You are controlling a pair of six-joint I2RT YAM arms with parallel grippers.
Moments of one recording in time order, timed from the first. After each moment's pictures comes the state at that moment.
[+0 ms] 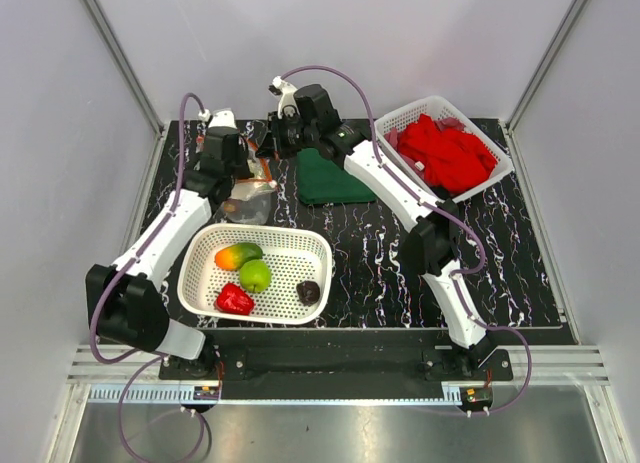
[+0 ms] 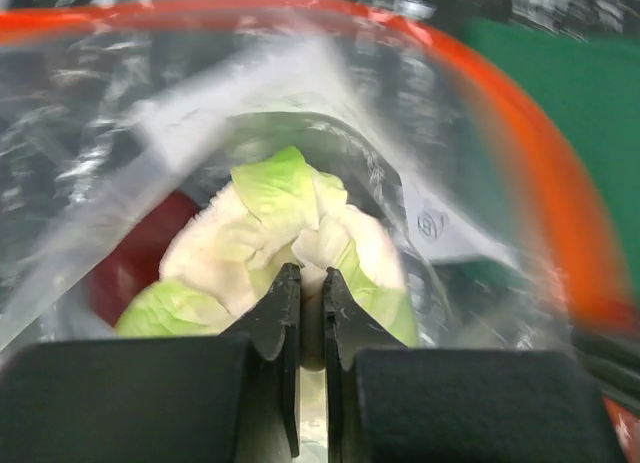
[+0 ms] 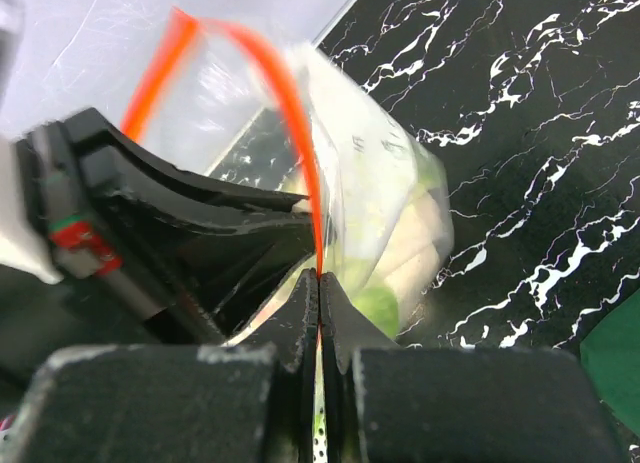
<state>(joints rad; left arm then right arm) -0.25 1.44 1.23 -0.36 -0.30 -0.34 0.71 2.33 2.45 -0.53 -0.43 0.39</state>
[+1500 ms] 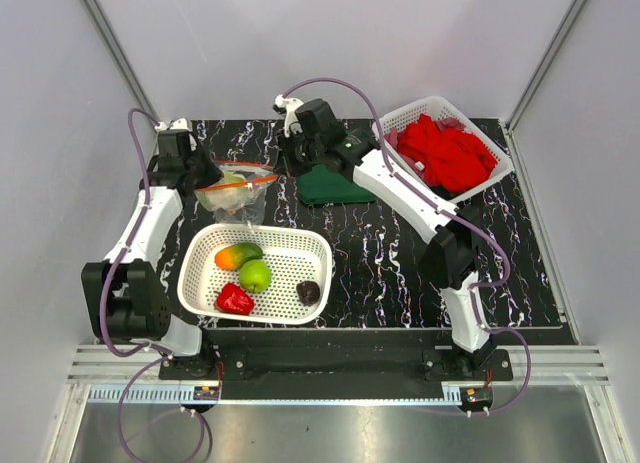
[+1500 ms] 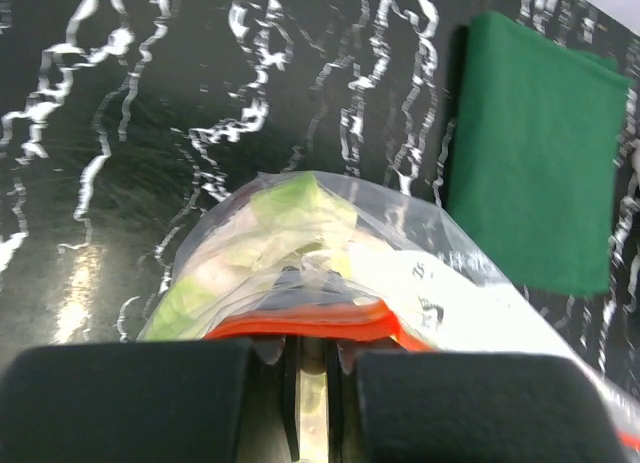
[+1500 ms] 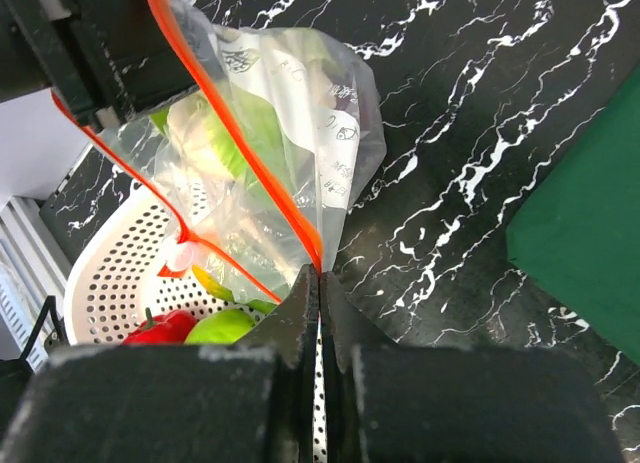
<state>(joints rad) 0.03 1.48 1.21 -0.39 0.08 -0.44 0.76 2.11 2.17 -0.62 -0.22 0.27</state>
